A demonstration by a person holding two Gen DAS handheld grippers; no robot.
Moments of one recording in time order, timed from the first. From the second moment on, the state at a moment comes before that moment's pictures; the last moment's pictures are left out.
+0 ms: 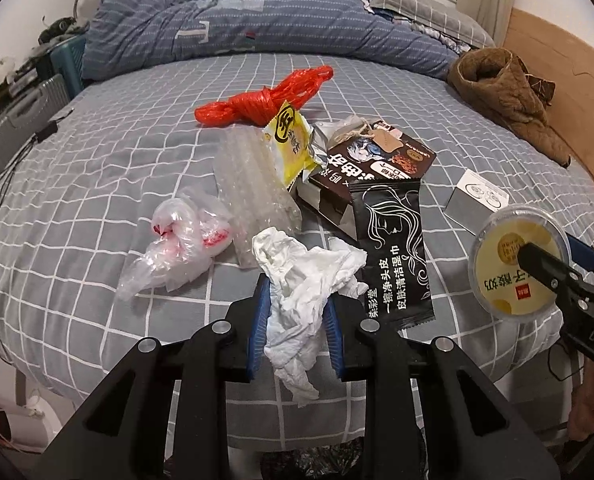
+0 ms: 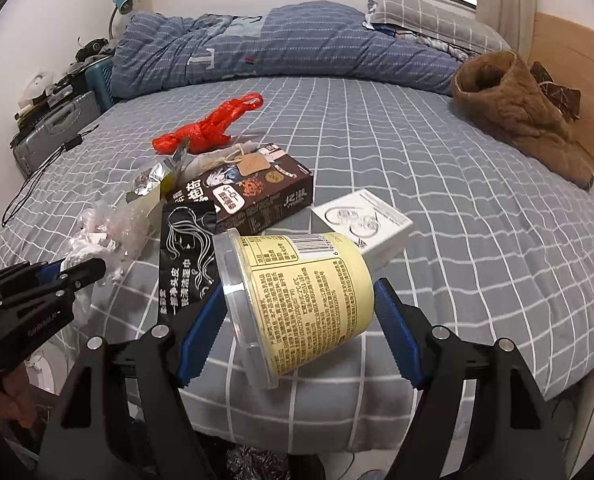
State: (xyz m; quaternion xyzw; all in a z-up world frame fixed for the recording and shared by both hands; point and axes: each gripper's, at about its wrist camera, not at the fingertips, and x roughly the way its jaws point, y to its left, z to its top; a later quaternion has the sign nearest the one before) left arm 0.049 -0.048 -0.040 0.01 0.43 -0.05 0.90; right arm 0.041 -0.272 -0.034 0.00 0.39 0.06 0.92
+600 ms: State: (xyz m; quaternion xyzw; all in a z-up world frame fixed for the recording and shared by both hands) left arm 0.001 -0.037 -0.036 -0.01 0.42 -0.04 0.91; right arm -0.015 -0.269 -0.019 0.02 0.36 0.05 0.93
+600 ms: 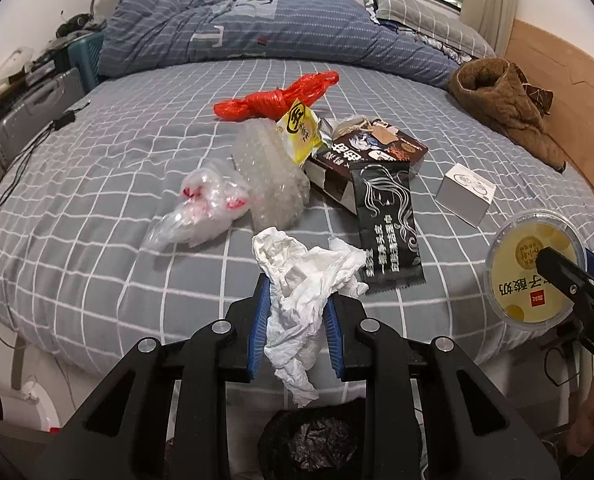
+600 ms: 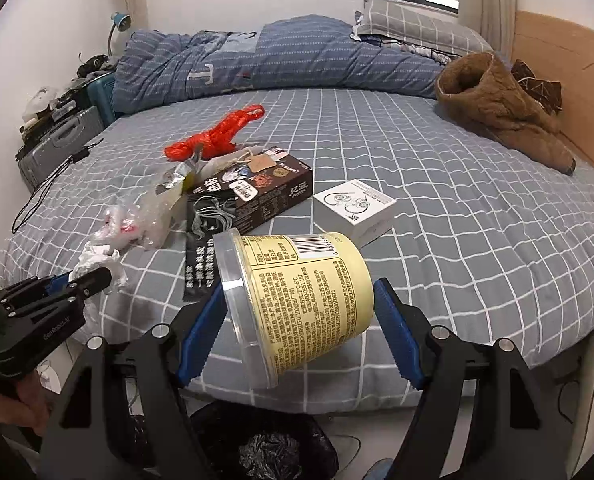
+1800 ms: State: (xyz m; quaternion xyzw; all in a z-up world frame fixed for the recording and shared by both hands) left arm -0.119 -0.038 -0.055 -0.01 0.45 -0.05 0.89; right arm -0.141 -0.254 -0.043 0.00 0.39 0.05 0.92
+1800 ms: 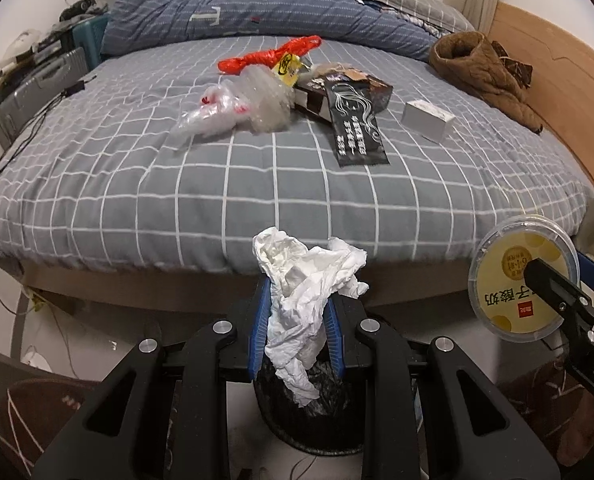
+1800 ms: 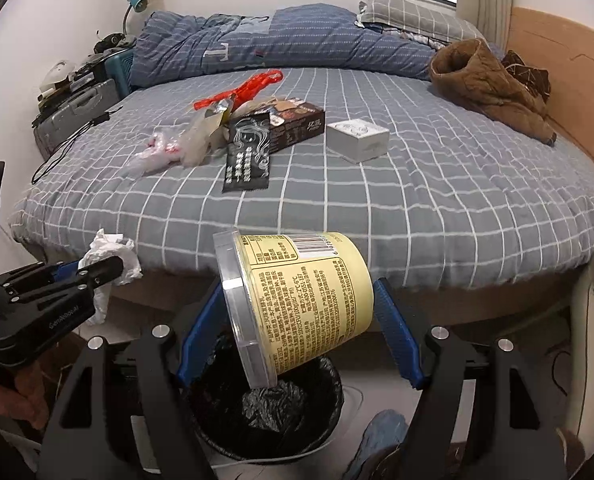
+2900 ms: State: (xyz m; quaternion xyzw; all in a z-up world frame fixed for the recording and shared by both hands) left arm -0.112 -0.063 -0.157 0.00 0.54 -0.06 0.84; right arm -0.129 -0.282 -0.155 0.02 0.50 0.03 0.87
